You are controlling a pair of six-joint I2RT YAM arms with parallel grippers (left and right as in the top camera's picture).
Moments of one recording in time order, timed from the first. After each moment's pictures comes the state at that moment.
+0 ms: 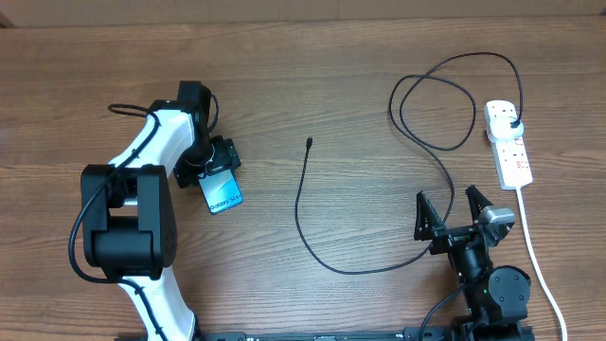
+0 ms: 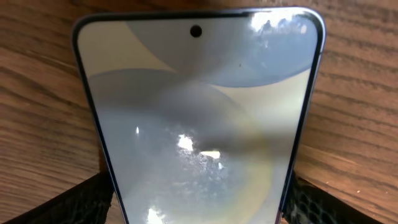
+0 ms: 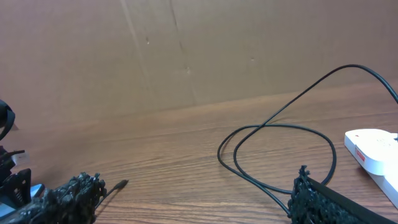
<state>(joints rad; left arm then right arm) -0.04 2.03 1.36 -0.89 0.02 -0.44 0.08 0.01 0.02 -0.03 -0.11 0.23</state>
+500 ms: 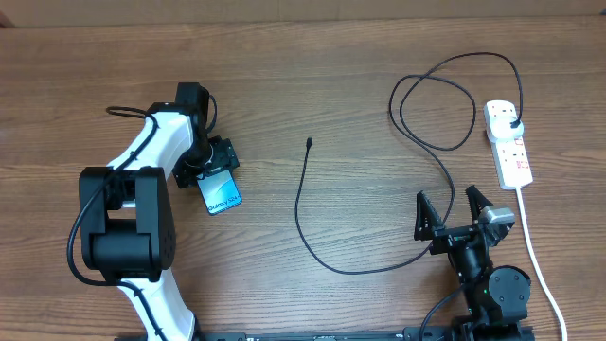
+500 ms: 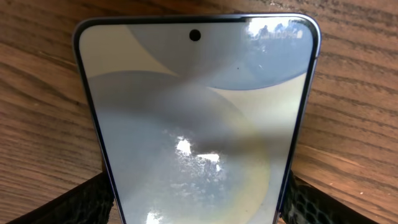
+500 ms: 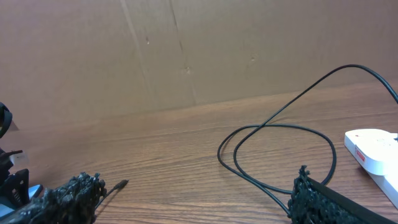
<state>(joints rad) -0.04 2.02 1.34 -0.88 0.02 -0.44 0.08 0.01 0.02 -0.02 -0.11 0.23</state>
